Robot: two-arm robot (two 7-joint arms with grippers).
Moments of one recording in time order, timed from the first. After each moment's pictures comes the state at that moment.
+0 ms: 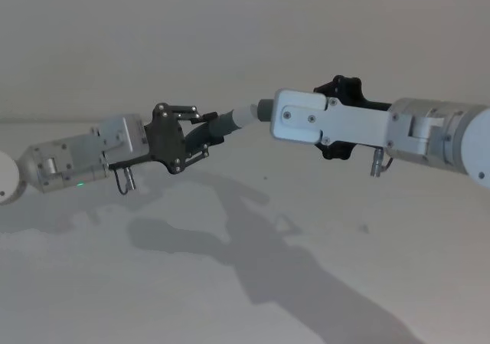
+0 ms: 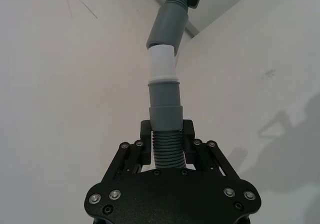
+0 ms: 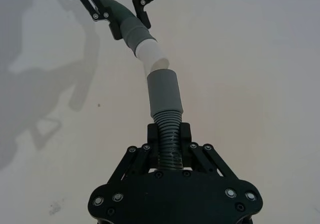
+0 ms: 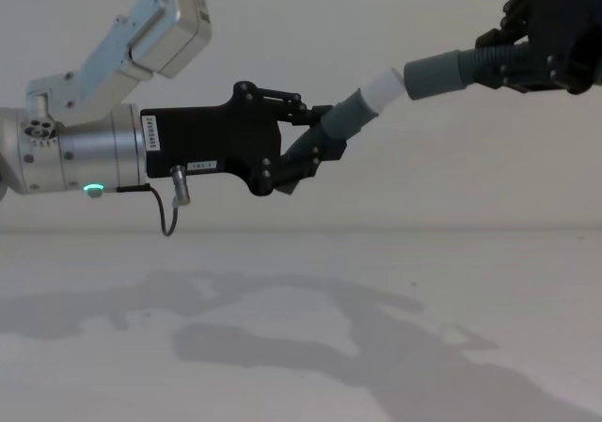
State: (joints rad) left arm -0.84 0.30 0.63 -0.86 -0.12 -0.74 -0.81; right arm 0.66 0.70 -0.64 -1.97 -0.45 0.55 0.76
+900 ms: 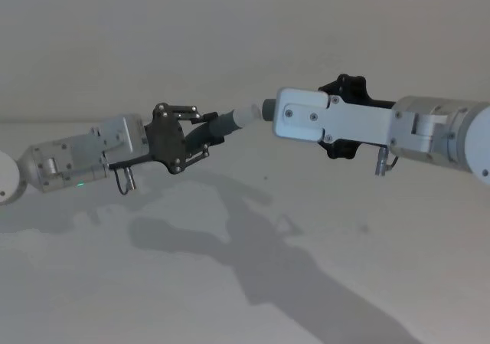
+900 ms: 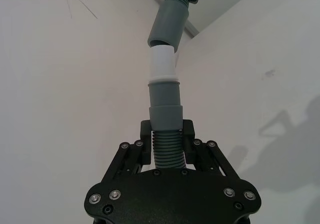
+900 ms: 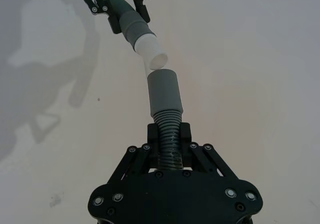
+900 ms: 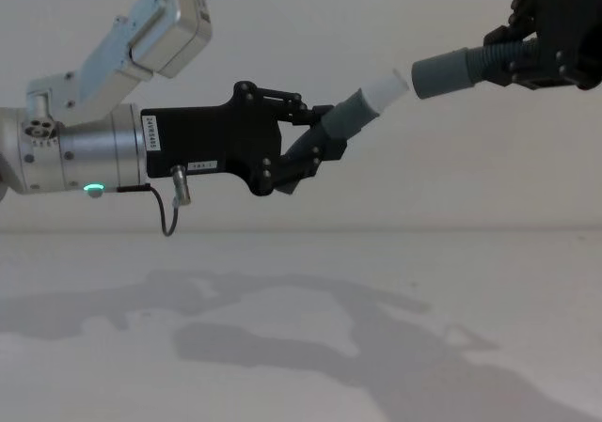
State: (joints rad) left arm -0.84 0.30 0.63 -0.86 -0.12 -0.74 -0.81; right arm 0.66 0.70 -0.63 -1.99 -0.48 0.57 0.80
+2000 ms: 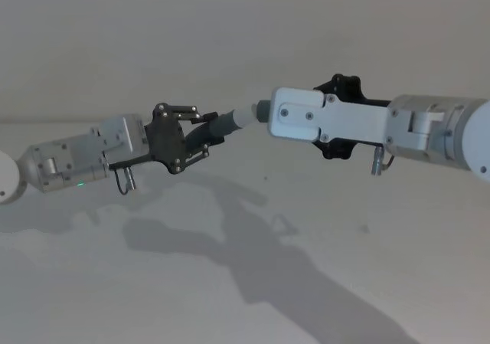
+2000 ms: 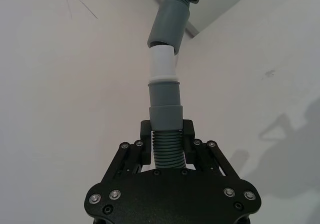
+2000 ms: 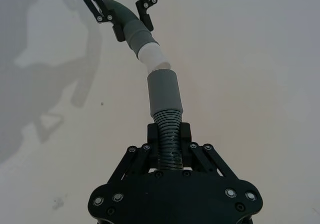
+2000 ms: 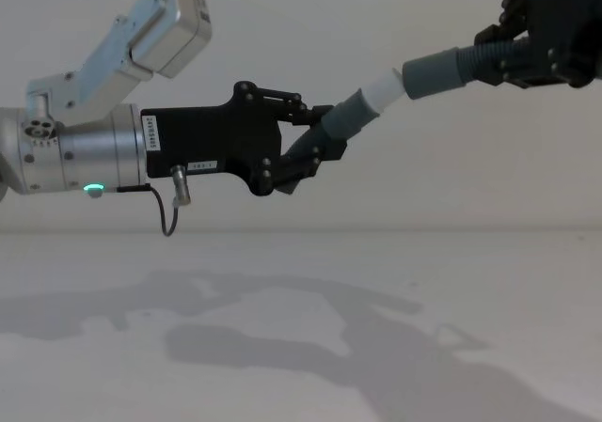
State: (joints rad) left arm -0.84 0.30 0.63 -0.86 -0.12 -0.74 -0.81; right arm 0.66 0.68 -0.62 -1.98 -0.49 0.56 0.83
